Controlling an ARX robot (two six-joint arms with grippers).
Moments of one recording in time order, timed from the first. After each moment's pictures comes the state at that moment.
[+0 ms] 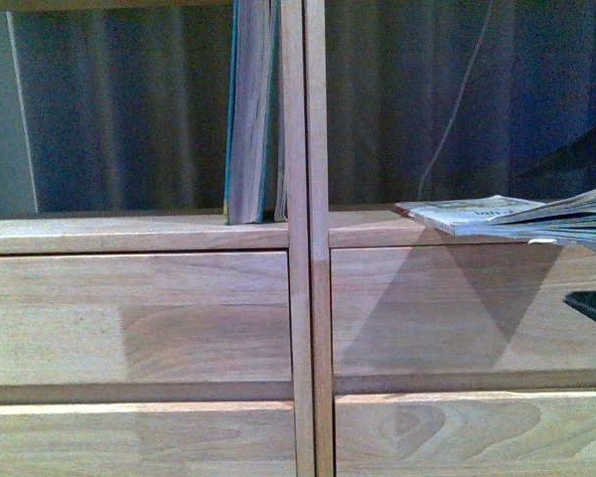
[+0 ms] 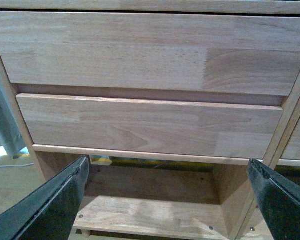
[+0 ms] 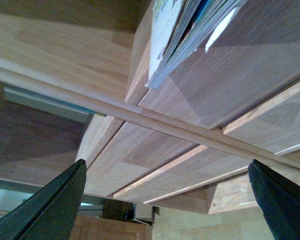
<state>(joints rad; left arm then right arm) 0.00 0.00 0.01 0.00 0.00 0.00 0.10 1.18 0.71 0.40 -0.27 1.10</state>
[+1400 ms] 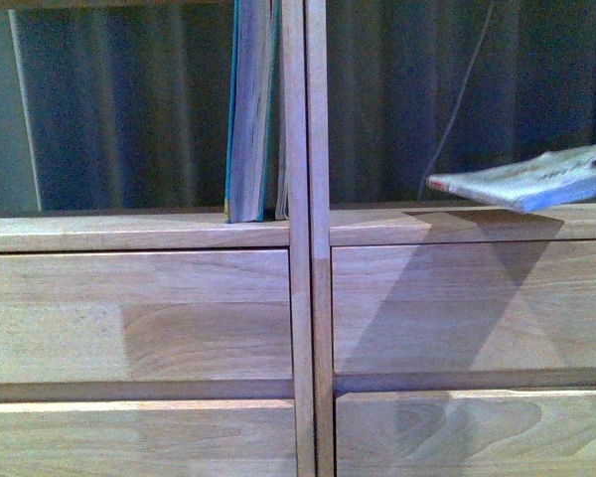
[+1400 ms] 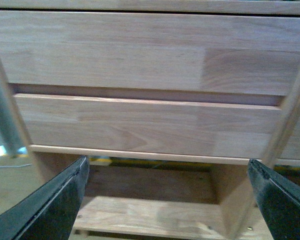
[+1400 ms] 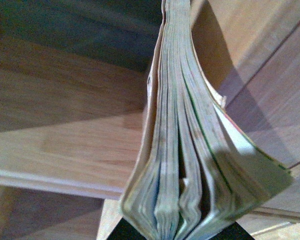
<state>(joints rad) 0.17 0.18 0.07 -0.07 0.42 -0.10 -0.09 1.29 0.86 0.50 -0.34 1.23</state>
